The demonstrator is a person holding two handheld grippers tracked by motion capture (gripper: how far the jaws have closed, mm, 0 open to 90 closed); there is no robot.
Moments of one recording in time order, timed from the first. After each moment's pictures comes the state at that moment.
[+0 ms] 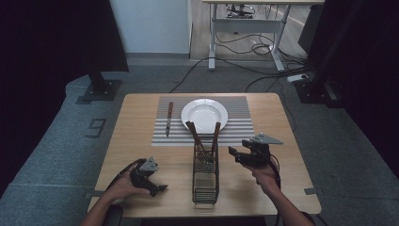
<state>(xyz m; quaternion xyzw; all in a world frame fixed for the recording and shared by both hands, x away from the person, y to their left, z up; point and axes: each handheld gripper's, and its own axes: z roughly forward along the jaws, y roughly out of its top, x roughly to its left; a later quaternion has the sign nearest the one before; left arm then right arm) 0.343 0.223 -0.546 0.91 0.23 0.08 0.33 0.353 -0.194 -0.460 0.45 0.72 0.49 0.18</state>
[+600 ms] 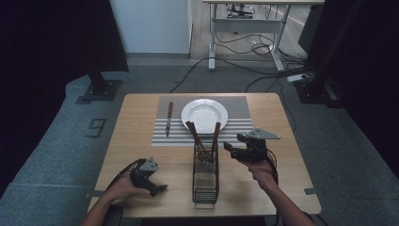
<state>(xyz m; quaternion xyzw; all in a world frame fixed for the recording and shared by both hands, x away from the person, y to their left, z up) 0.343 0.223 -0.546 0.91 0.23 0.08 0.33 0.353 -0.178 -0.433 0.42 0.73 0.51 0.18</state>
